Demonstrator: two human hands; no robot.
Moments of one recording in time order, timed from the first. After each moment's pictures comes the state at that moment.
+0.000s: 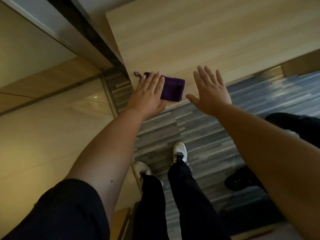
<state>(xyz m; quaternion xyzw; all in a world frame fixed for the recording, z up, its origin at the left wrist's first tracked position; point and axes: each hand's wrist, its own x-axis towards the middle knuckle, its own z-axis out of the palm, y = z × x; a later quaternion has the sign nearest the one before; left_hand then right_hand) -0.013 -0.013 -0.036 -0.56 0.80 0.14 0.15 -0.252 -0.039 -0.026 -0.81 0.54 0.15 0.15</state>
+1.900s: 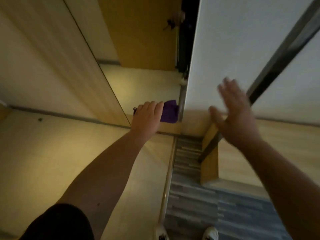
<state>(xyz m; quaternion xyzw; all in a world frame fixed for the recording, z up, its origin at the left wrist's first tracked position) 0.311 0.139 0.265 -0.75 0.63 -0.18 -0.07 0.056 0.042 0.350 -0.87 0.38 -0.28 0.15</state>
